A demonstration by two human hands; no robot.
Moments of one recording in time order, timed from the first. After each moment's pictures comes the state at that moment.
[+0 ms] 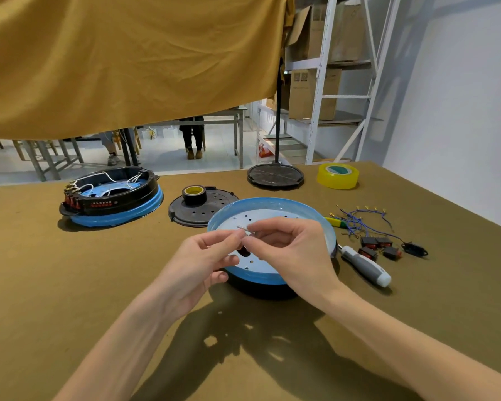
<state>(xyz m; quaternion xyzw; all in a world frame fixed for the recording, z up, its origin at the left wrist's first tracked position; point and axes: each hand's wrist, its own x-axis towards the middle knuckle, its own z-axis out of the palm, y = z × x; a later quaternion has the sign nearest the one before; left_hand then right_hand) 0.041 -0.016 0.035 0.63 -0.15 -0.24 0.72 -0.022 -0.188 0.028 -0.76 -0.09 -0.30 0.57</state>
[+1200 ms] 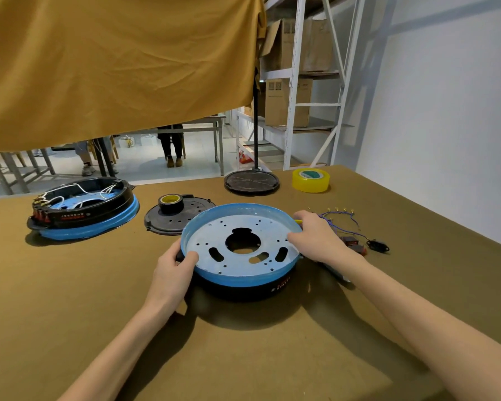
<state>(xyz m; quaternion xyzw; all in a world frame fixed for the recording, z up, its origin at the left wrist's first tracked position) 0.069 -0.028 -0.020 0.77 -0.14 -0.03 0.62 -0.002 -0.293 0.038 -0.93 0.19 -0.11 0.29</state>
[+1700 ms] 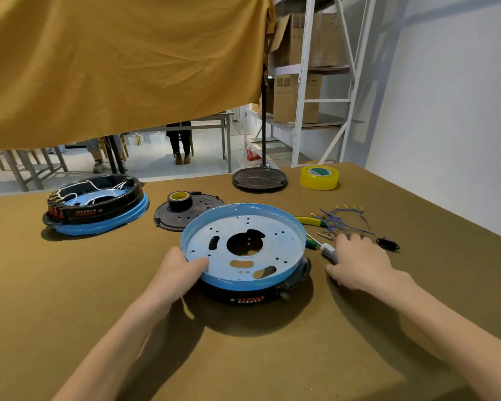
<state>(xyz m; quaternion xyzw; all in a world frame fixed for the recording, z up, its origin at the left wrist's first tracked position) 0.080 -0.021 -0.014 0.84 -0.07 -0.11 0.52 -0.055 -0.315 0.016 -0.96 0.28 -0.01 -0.04</state>
